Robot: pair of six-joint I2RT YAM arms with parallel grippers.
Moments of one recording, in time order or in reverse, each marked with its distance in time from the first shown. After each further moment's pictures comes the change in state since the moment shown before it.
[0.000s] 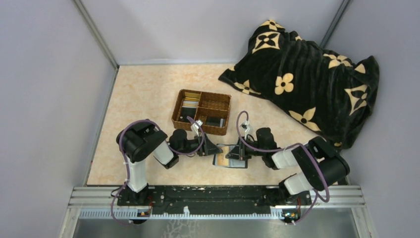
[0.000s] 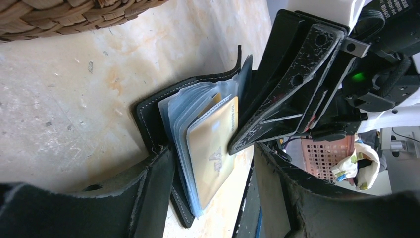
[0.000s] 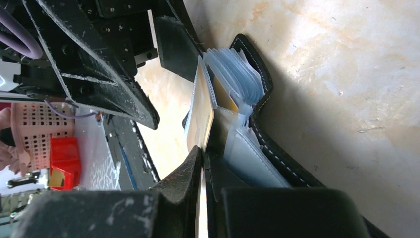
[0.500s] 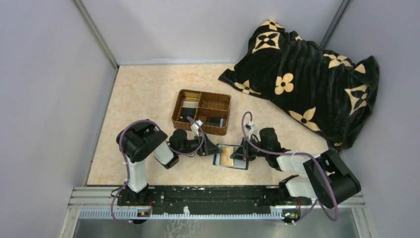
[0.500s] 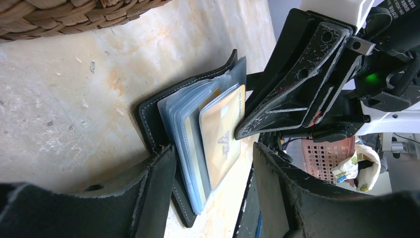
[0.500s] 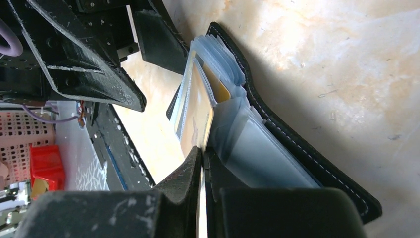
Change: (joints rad) left arm -0.002 0.000 0.000 -0.005 -0.011 0.000; right arm -0.040 -0.178 -0.002 -0.257 0.054 -0.085
